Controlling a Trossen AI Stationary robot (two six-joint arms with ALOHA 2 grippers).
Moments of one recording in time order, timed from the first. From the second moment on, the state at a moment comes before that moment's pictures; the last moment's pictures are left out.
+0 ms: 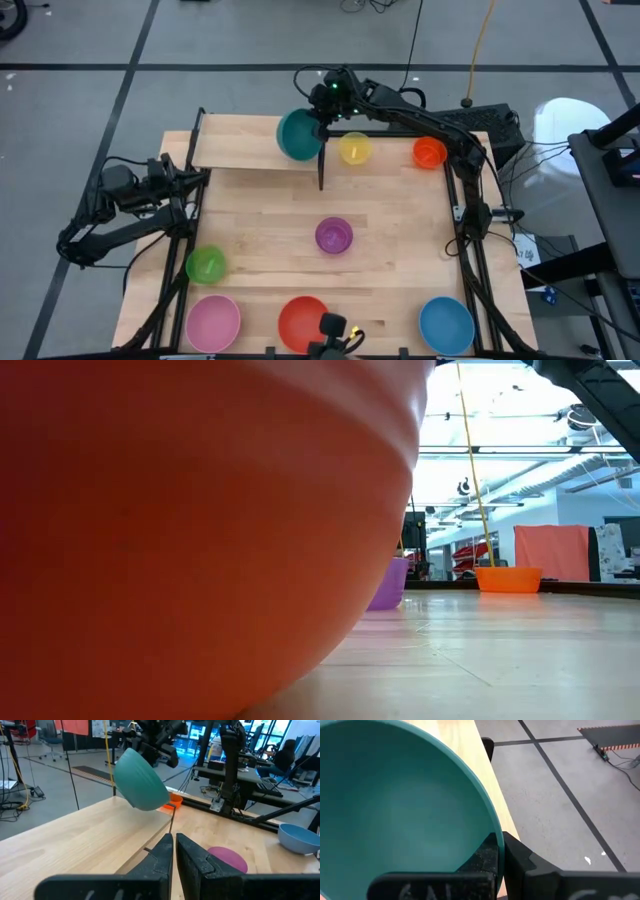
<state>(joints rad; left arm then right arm) 0.40 0.01 0.64 -0.74 0.03 -0.14 -0.54 2.01 2.00 -0.63 -0.13 -0.23</state>
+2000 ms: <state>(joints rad) 0.40 0.01 0.63 -0.74 0.03 -0.14 -0.53 2.01 1.93 -0.51 -0.14 -0.20</state>
